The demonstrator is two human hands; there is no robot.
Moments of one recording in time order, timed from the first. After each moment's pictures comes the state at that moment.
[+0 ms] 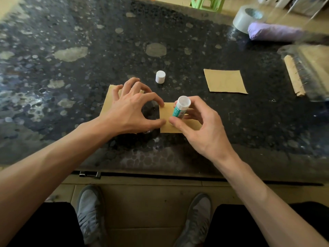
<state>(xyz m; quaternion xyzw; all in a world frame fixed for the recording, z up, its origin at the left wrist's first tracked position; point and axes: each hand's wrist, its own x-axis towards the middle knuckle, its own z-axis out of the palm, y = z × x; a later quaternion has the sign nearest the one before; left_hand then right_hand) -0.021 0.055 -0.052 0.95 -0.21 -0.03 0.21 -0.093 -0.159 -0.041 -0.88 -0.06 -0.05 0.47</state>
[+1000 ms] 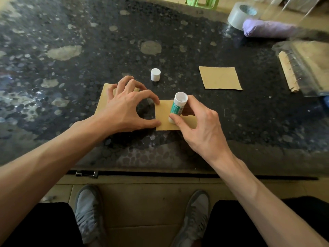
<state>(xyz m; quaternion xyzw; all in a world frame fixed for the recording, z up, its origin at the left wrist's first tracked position) -0.019 0.056 -0.053 0.96 -0.21 -0.04 0.20 -0.096 -0.163 -0.049 -0.93 -0.09 -0.12 0.35</state>
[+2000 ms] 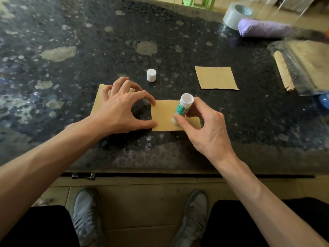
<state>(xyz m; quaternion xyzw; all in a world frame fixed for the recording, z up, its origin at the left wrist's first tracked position) -0.019 0.056 -0.054 0.95 -0.21 -0.05 0.21 -0.101 -0.179 -0.048 -0.92 -0.05 -0.12 0.38</state>
